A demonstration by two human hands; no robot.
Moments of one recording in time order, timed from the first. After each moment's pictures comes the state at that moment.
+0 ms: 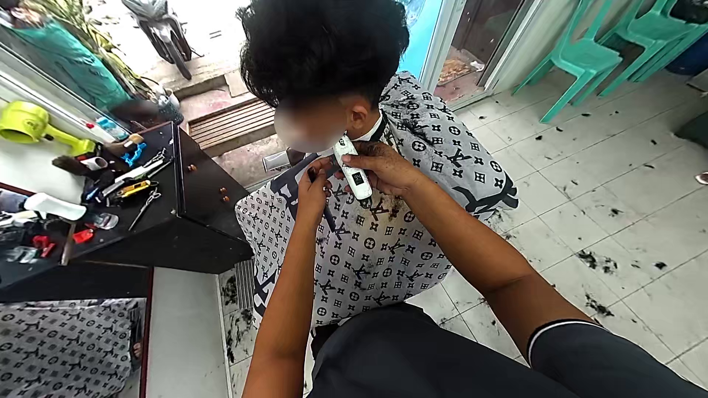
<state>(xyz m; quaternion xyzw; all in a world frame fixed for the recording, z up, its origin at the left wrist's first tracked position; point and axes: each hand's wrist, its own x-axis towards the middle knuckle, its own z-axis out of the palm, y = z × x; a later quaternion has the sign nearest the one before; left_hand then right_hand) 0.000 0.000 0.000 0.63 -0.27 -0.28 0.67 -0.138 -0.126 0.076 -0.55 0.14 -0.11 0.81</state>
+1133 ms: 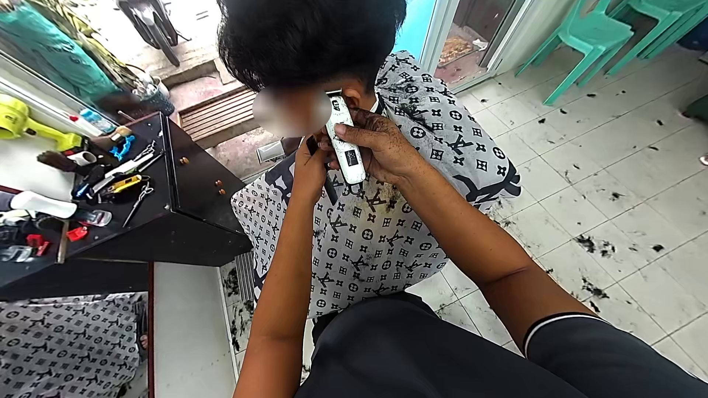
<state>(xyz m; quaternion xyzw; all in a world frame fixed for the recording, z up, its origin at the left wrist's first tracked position) -0.001 -0.024 0.030 0.52 -0.37 -0.28 0.72 -0.136 -0.116 0.099 -0.50 0.09 -0.20 0.84</state>
